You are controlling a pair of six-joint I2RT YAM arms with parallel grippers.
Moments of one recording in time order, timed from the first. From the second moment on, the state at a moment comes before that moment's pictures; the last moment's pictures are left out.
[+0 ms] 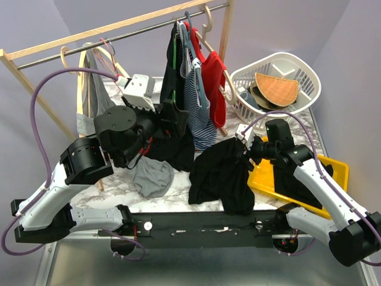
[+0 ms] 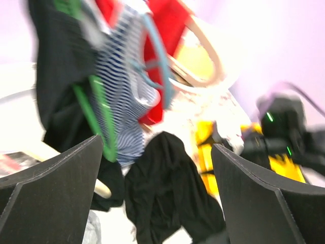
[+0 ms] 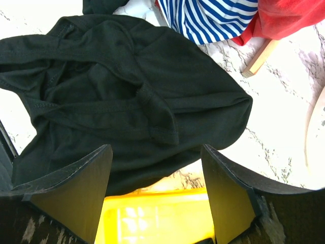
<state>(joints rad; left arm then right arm) -1.12 1.07 1.69 -0.77 -0.56 -0.39 0.38 1.02 0.83 -0.60 -0.50 -0.60</state>
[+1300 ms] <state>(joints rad) -0.97 1.02 1.71 -0.76 -0.98 -0.31 0.38 1.01 0.83 -0.60 -0.50 -0.60</state>
